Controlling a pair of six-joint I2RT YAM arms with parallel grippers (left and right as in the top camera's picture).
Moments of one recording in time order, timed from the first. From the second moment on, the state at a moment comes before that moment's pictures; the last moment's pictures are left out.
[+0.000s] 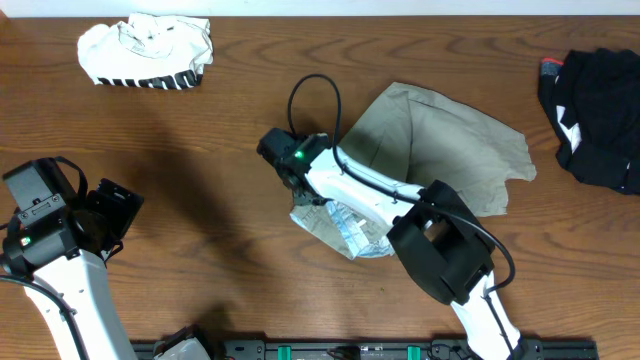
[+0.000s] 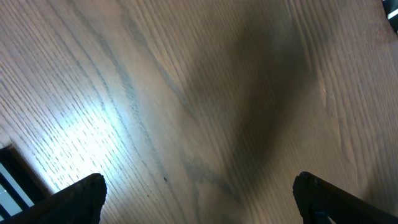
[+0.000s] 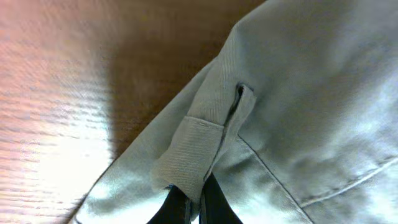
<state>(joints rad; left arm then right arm) 0.55 1.12 1.05 -1.10 0.02 -0.56 0.83 2.22 1.70 -0.97 0.26 0.72</state>
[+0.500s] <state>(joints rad) 0.55 1.12 1.05 -1.10 0.02 -0.56 0.79 2.22 1.96 -0.77 0.25 0.65</state>
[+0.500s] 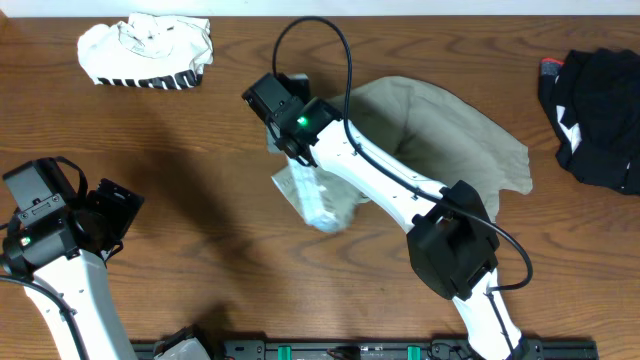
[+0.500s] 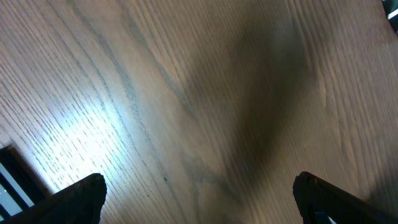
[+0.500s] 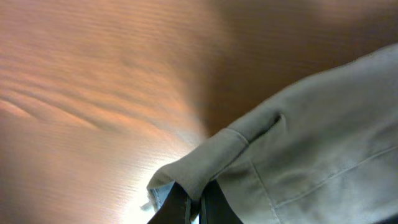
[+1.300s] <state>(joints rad) 0.55 1.12 1.05 -1.11 0.02 -0.56 0.72 2.34 1.97 -0.27 0.21 0.48</state>
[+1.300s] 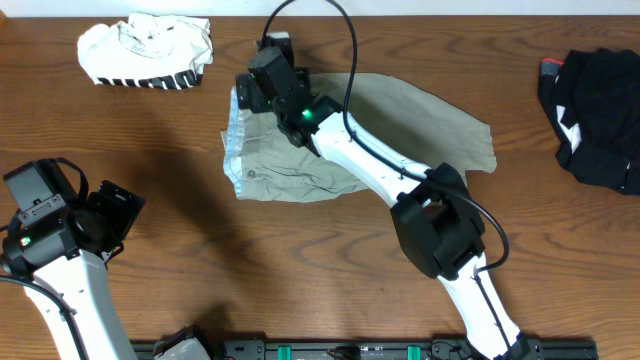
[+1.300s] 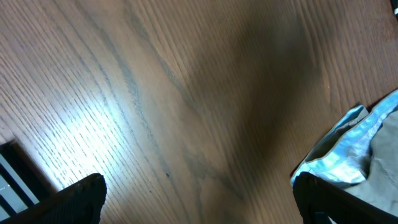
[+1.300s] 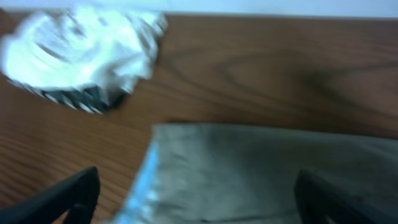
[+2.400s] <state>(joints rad) 0.54 1.12 1.05 -1.14 0.30 -0.39 0.42 1.89 1.96 -1.62 0.25 0.53</state>
